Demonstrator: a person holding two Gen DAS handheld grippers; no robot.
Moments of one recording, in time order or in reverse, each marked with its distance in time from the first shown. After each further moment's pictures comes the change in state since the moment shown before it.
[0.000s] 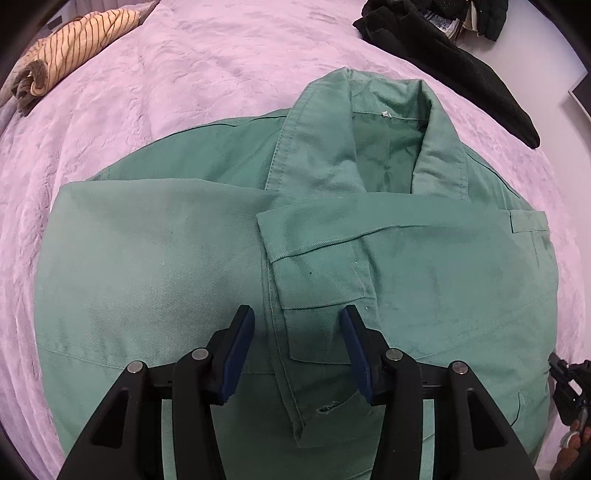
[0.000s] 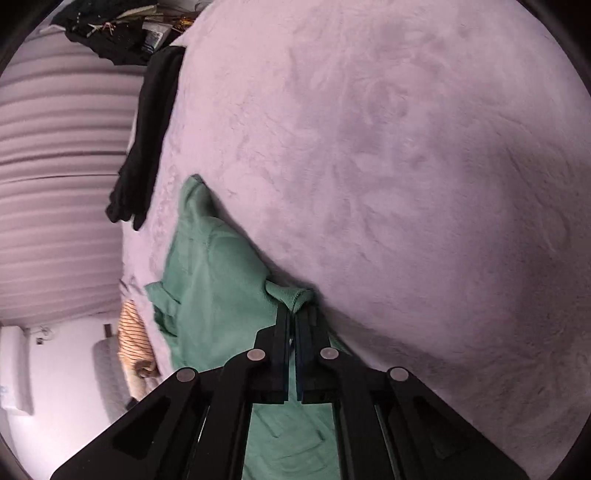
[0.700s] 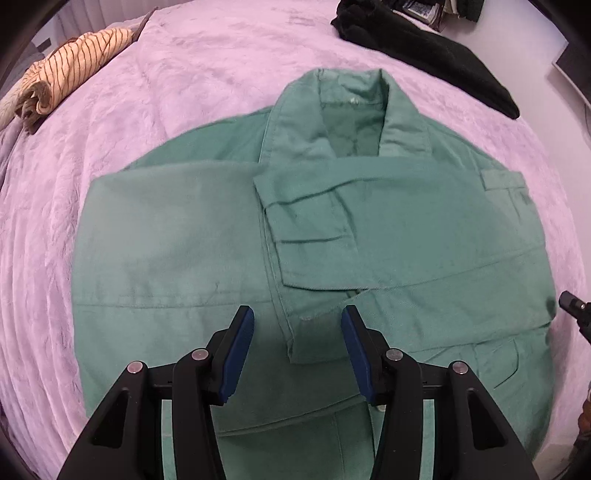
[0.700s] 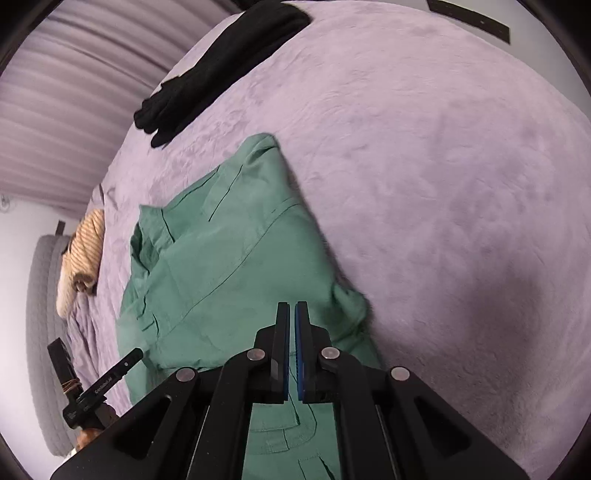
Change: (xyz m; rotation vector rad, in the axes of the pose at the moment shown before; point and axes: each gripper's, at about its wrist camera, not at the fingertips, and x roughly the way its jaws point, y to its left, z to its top) left arm -0.031 -0.009 -0.030 0.065 0.028 0.037; right arm -0.005 0.083 -0.014 -0.486 0.028 -0.165
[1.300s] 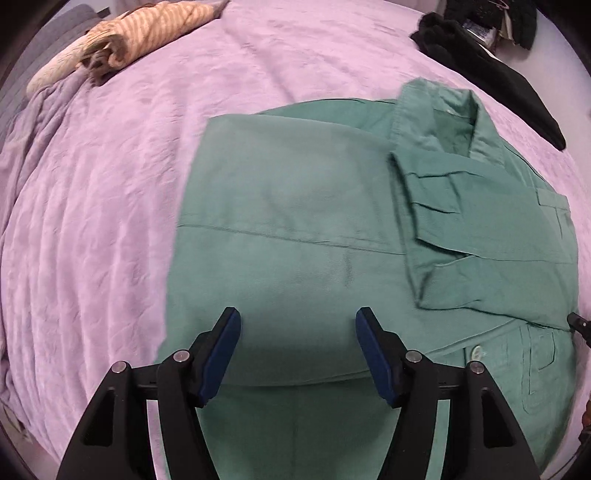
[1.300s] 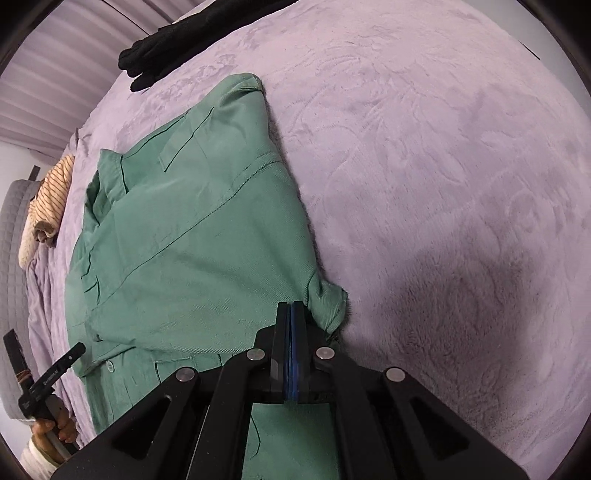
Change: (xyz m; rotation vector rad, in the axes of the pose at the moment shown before) left arm -0.029 0.090 -0.046 -0.176 -0.031 0.133; right arm 0.038 -0.013 -0.004 -0.134 0.101 -0.132
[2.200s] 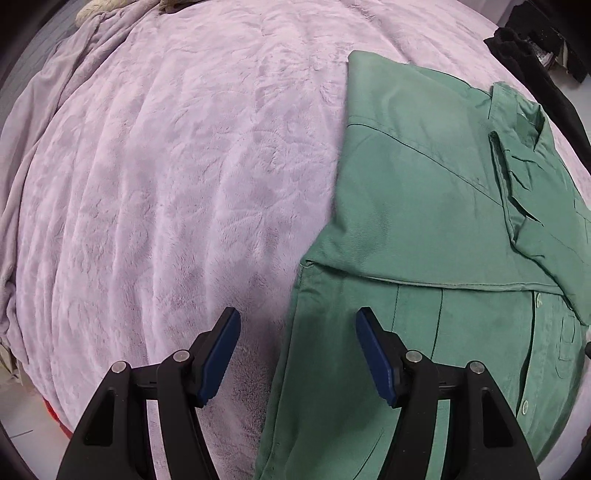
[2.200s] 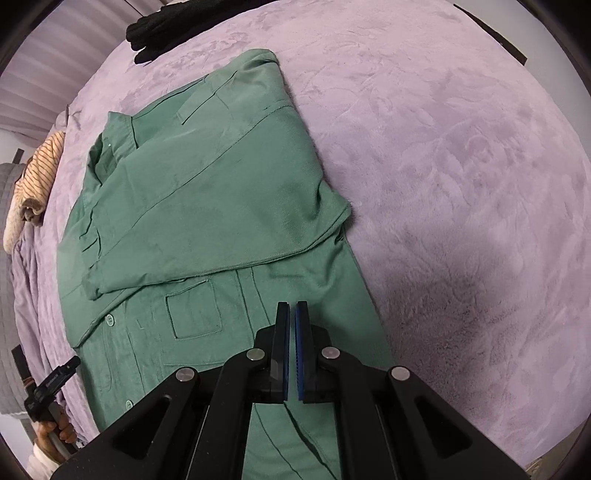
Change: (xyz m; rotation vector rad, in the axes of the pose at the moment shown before) left arm -0.005 0.093 -0.060 -0.145 0.131 0.041; right arm -0.031 0.026 -0.044 -0.011 0.074 -0.097
